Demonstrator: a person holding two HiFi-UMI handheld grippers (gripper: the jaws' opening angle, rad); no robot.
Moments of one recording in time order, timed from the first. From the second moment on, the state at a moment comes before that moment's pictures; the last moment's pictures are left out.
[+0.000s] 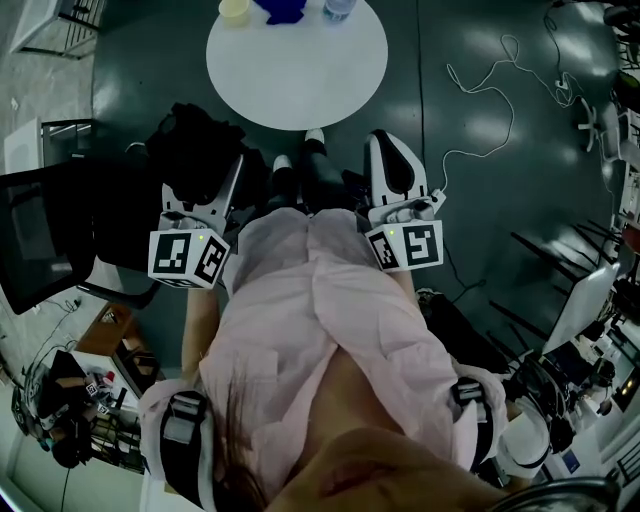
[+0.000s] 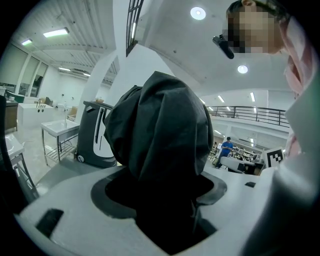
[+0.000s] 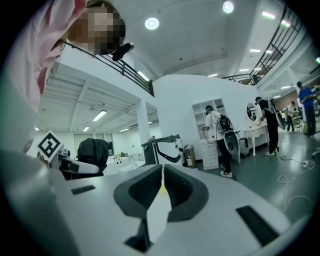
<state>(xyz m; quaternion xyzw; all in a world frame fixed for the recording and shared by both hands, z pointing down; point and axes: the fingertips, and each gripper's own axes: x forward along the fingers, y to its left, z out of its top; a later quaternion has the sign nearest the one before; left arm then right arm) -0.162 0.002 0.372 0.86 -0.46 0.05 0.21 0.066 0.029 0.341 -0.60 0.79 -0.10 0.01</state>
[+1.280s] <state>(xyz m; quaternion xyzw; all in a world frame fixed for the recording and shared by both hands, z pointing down) -0.101 -0.130 0.400 0.83 -0.48 0.17 0.21 0.134 -0.128 0.352 -0.55 0.83 -0.13 0.01</state>
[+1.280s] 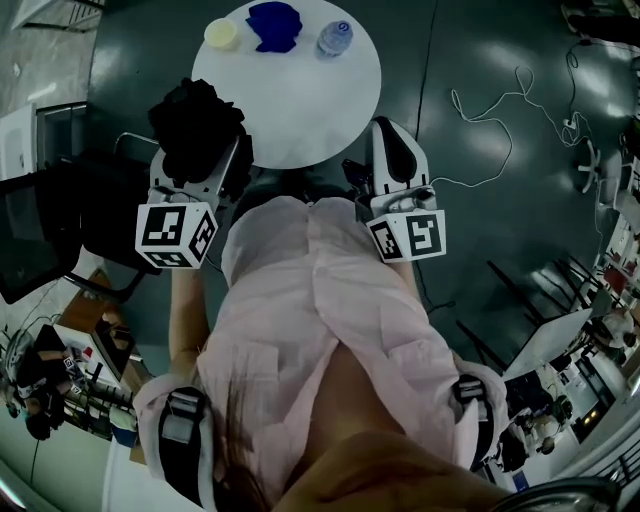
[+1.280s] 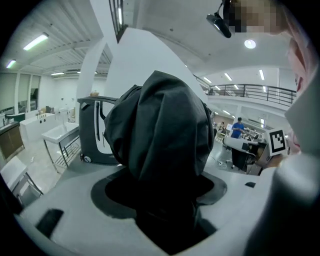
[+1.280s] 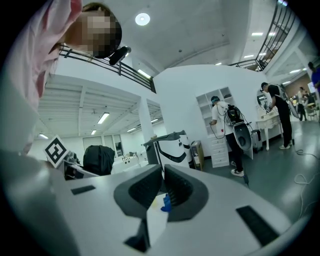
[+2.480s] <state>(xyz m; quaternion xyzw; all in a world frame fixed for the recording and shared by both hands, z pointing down) -0.012 -0.241 0.702 0.78 -0.30 0.43 0.35 0.147 -0.168 0.388 -0.60 0.78 -0.18 -0.02</state>
